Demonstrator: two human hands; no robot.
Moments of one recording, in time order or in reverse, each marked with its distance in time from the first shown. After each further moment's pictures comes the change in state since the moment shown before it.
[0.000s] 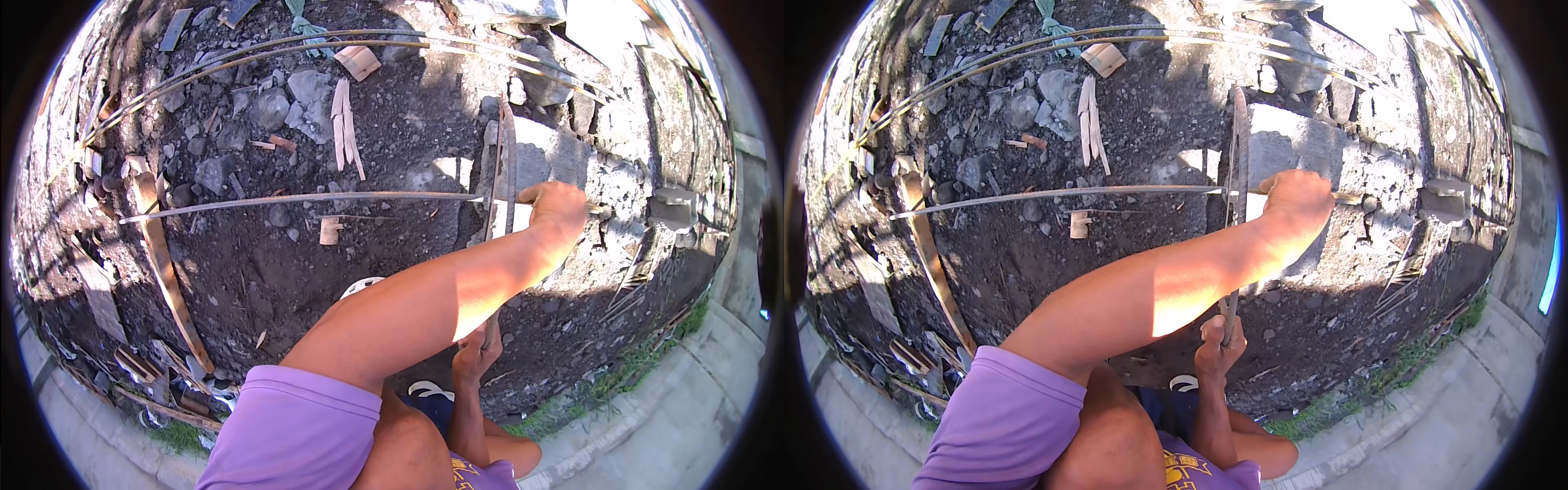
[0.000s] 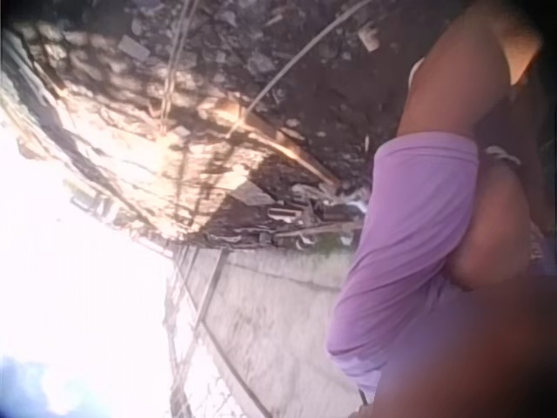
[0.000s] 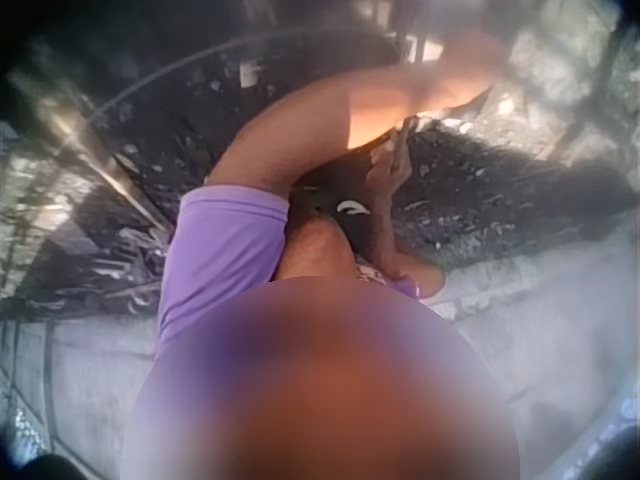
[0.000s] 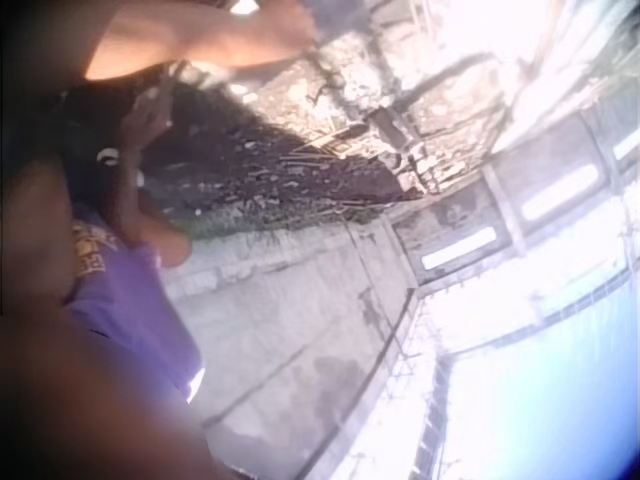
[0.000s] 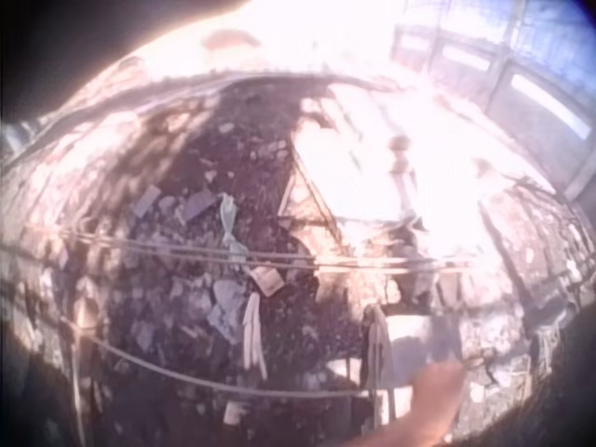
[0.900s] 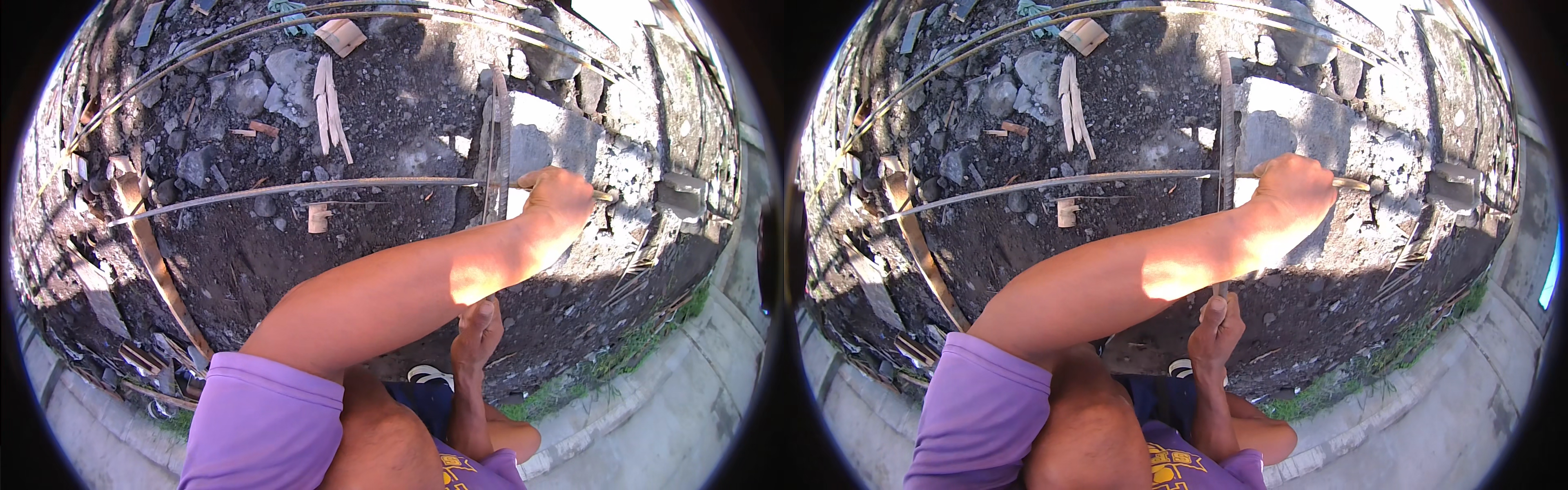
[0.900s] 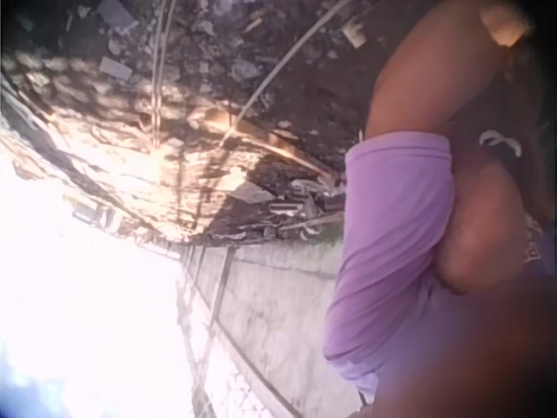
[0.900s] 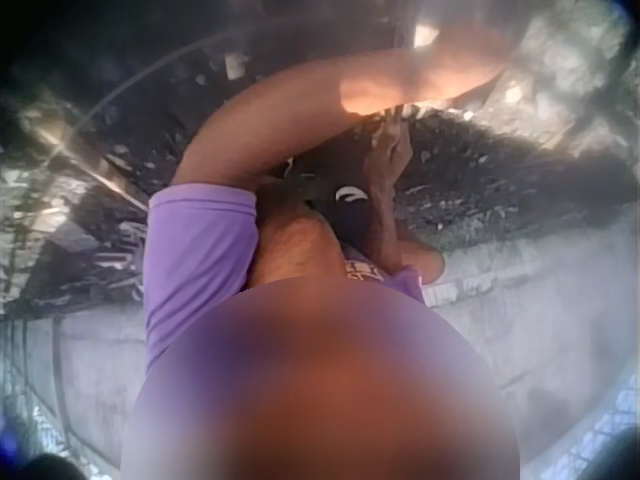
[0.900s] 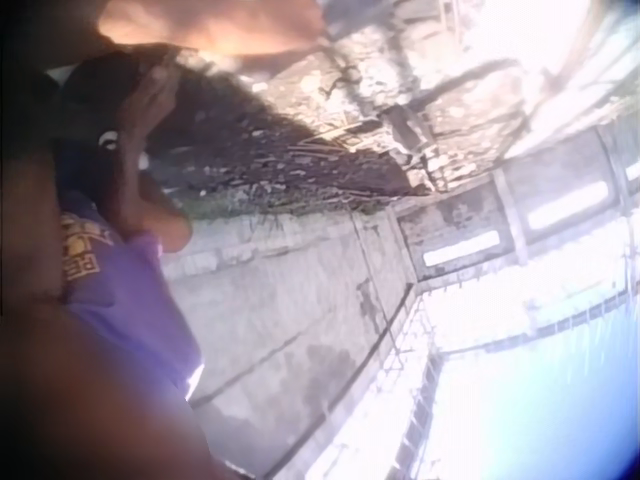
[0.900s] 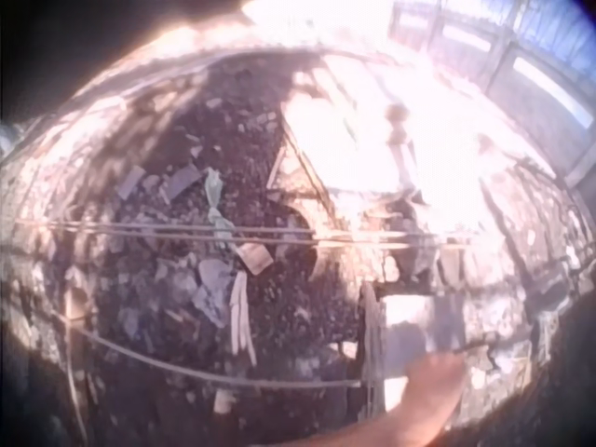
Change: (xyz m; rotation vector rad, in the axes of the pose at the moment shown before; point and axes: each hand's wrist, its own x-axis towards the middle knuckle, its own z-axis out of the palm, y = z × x) left_hand 0.000 -0.011 0.016 -0.054 0.046 0.044; right_hand 0.022 -0.017 0.012 -0.144 -0.077 0.035
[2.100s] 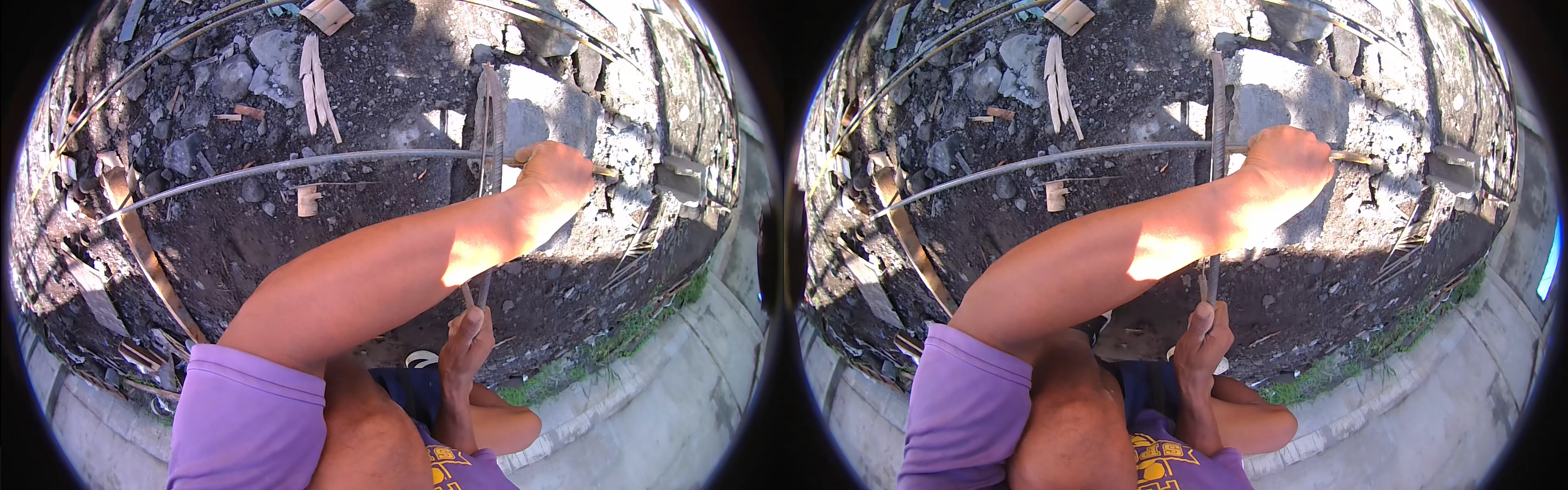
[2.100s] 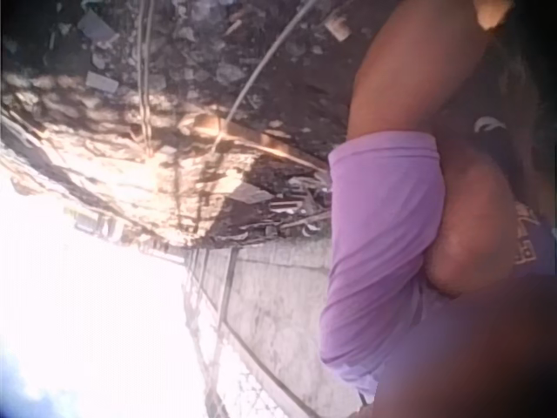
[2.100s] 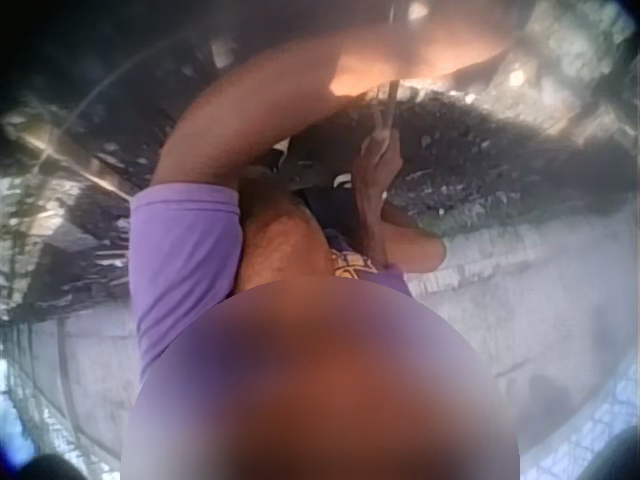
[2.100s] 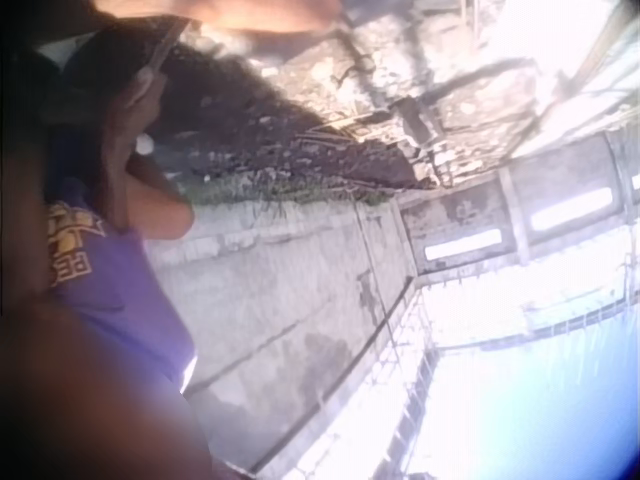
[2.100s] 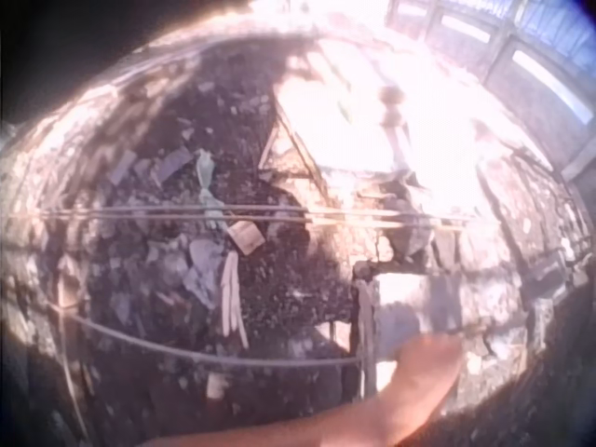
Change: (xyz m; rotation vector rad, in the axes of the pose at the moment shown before) left_hand -0.007 -0.011 -0.001 -0.022 0.009 0.116; right_hand -0.043 -0.024 -0.002 -0.208 0.053 0.134
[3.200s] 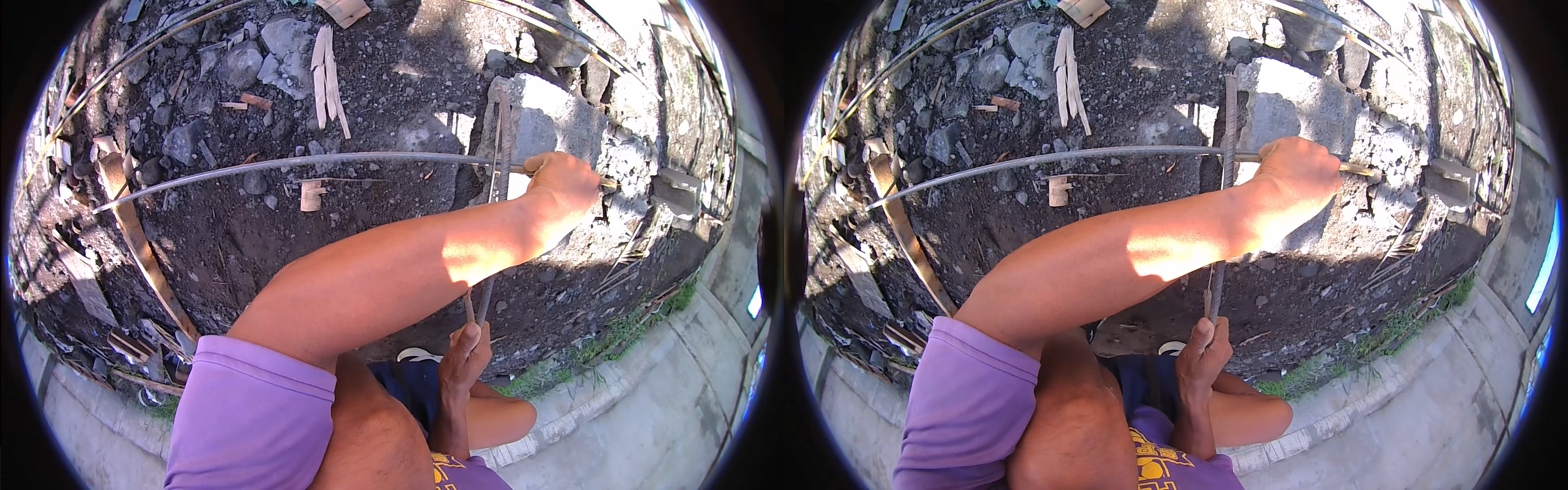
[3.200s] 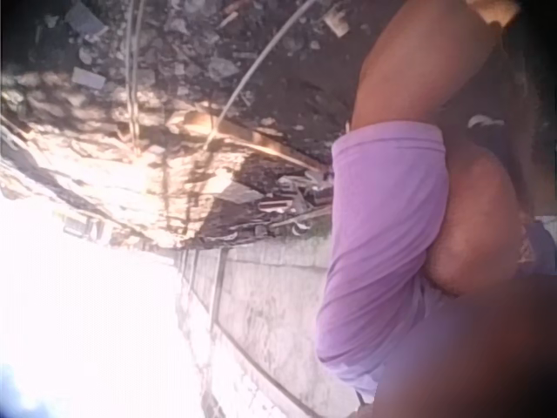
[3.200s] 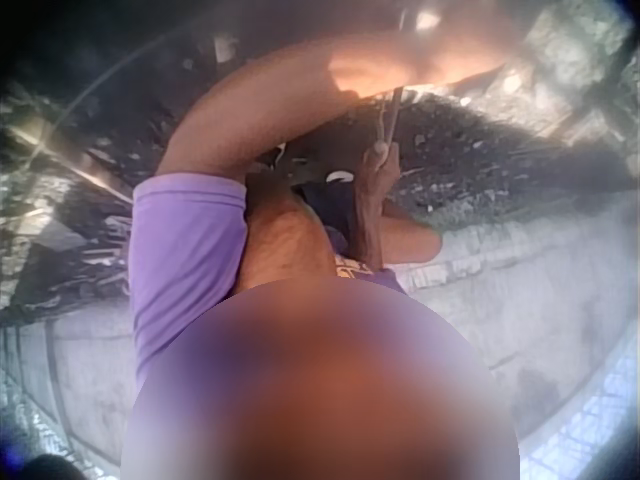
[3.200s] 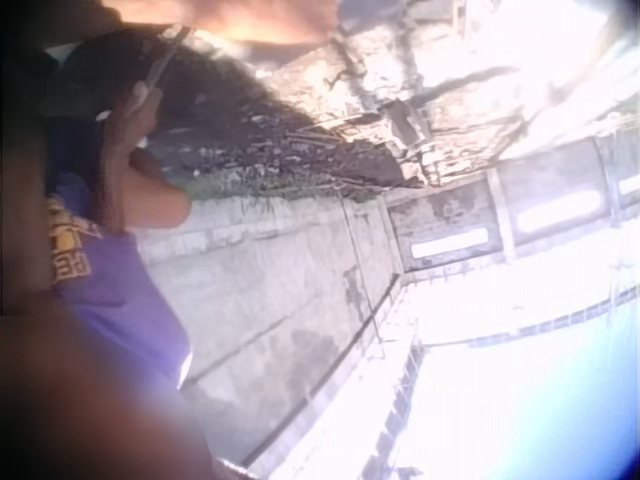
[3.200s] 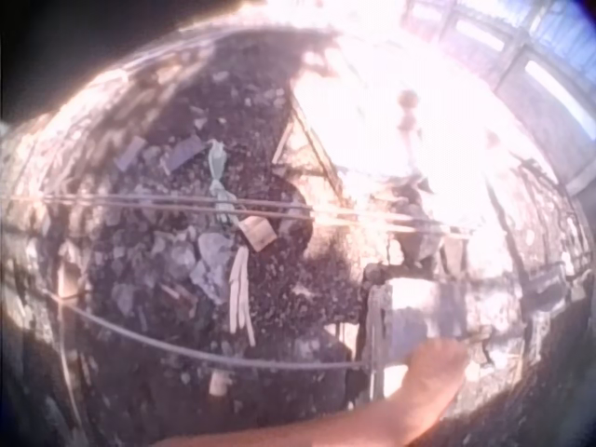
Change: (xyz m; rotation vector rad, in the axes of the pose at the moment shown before) left_hand -0.002 -0.003 -0.002 -0.042 0.032 -0.017; right_hand -0.010 0.000 -0.007 -0.092 0.022 -0.050
